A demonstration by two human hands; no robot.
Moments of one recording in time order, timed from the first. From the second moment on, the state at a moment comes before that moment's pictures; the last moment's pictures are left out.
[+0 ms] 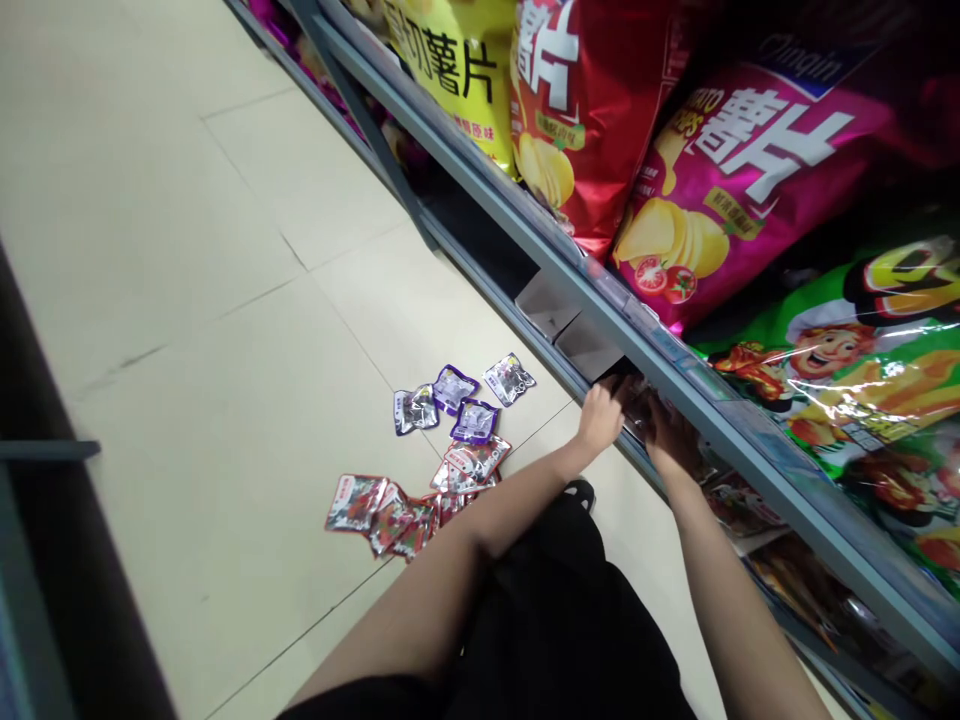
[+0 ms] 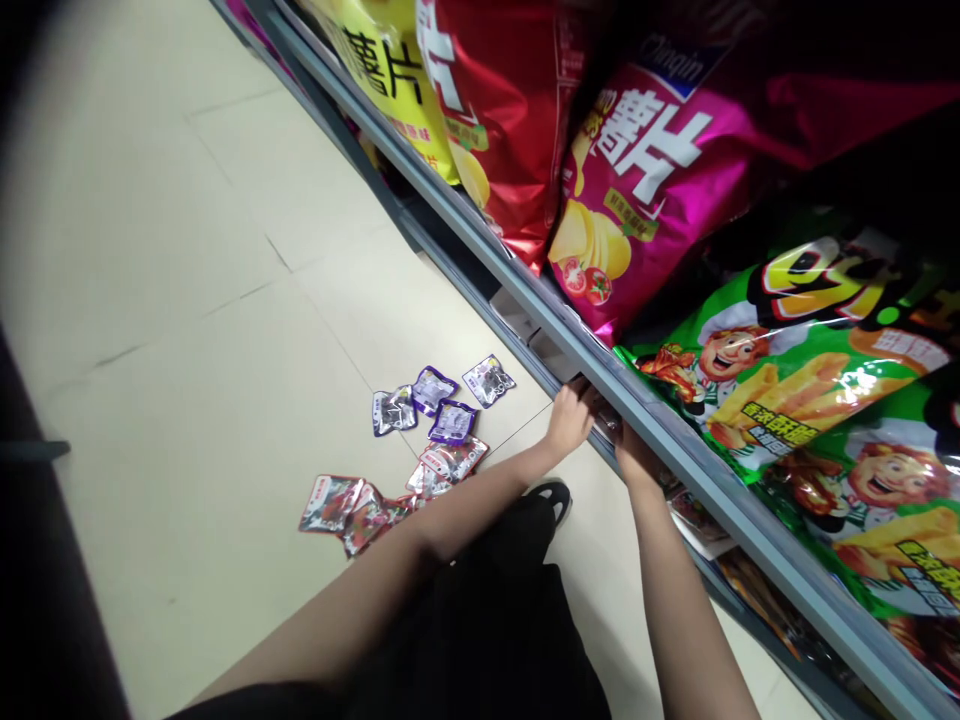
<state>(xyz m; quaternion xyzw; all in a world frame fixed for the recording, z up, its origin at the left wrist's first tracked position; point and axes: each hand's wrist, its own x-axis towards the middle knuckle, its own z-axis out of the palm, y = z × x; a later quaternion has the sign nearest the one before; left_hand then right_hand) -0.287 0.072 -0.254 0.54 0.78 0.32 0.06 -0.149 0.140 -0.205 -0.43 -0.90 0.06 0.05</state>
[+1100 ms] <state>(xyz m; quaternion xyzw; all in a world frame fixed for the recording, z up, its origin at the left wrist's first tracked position) -0.307 -0.063 -0.278 0.43 0.84 0.34 0.02 -0.137 0.139 -0.208 -0.46 -0.86 0.16 0.17</state>
